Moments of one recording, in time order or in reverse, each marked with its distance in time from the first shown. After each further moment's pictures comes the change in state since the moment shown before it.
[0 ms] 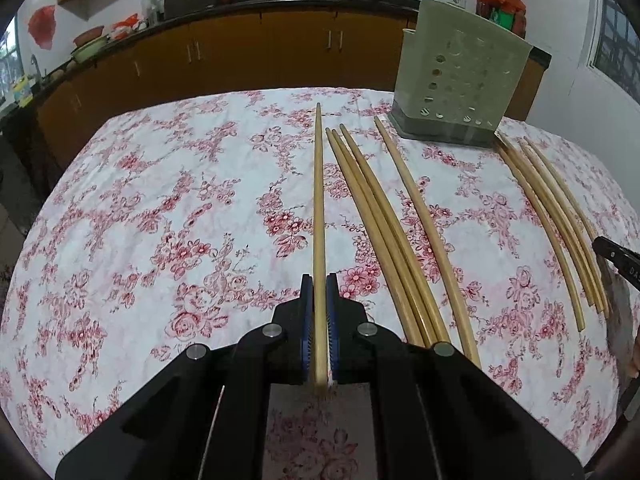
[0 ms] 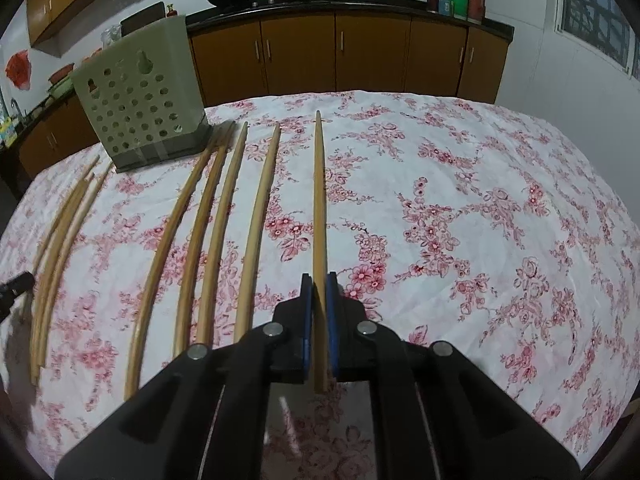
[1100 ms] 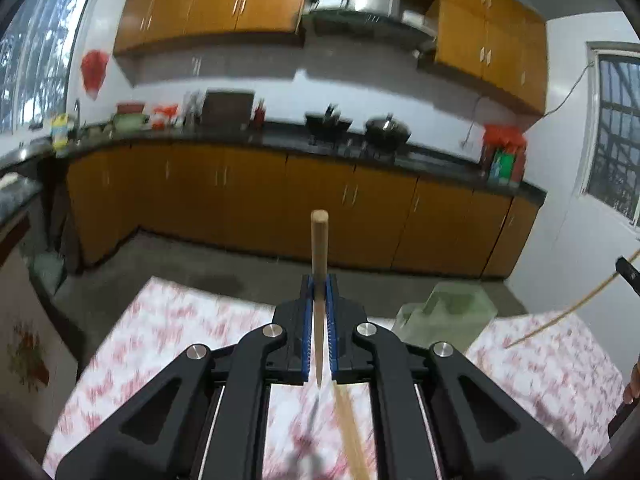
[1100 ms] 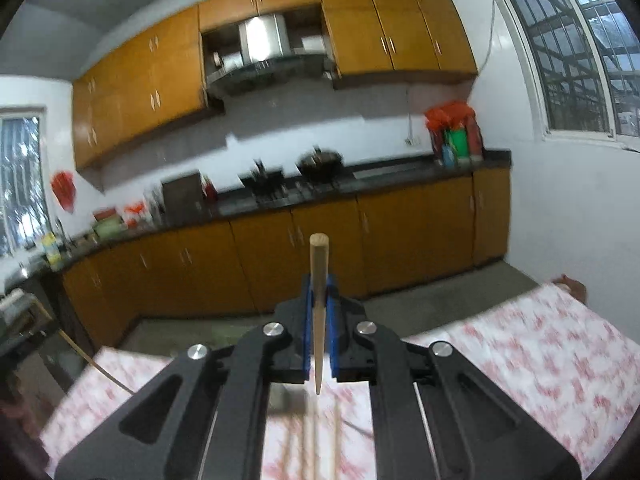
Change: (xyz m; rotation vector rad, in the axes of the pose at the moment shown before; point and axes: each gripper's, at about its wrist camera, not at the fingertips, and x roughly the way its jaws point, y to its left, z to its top) left arm -0.151 0.028 0.140 -0.122 -0.506 -0.011; right arm -0.178 0.011 0.158 0.078 -0.634 0.160
